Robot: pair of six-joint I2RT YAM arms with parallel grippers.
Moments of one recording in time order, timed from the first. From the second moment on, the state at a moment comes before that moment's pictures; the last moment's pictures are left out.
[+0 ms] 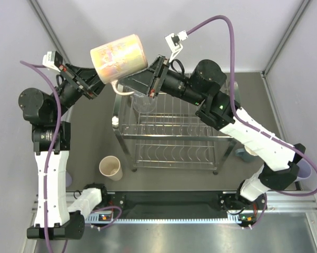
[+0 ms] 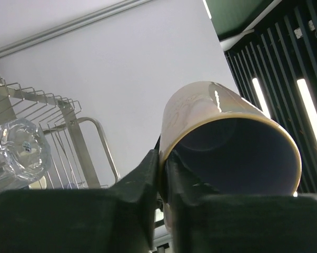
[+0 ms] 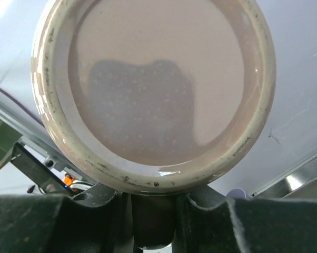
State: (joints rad) left arm 0.04 0.98 1.43 0.00 0.80 -1.65; right arm 1.02 1.55 1.91 -0.03 -0.25 0.88
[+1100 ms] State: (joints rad) left arm 0.03 1.25 1.88 -0.76 0.82 -0.86; right arm 1.21 0.80 1.40 -0.77 -0.30 0.45
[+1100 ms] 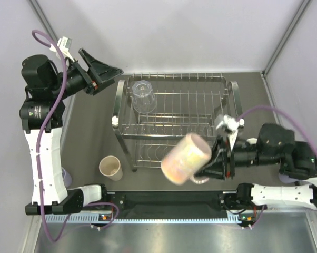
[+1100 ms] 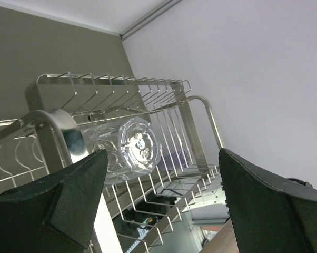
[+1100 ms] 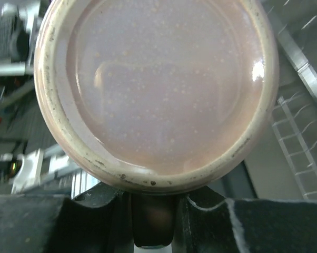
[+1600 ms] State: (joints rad) left arm 0.03 1.17 1.92 -0.89 0.75 -0.70; right arm 2.12 0.86 1.10 -0.65 0.44 0.39
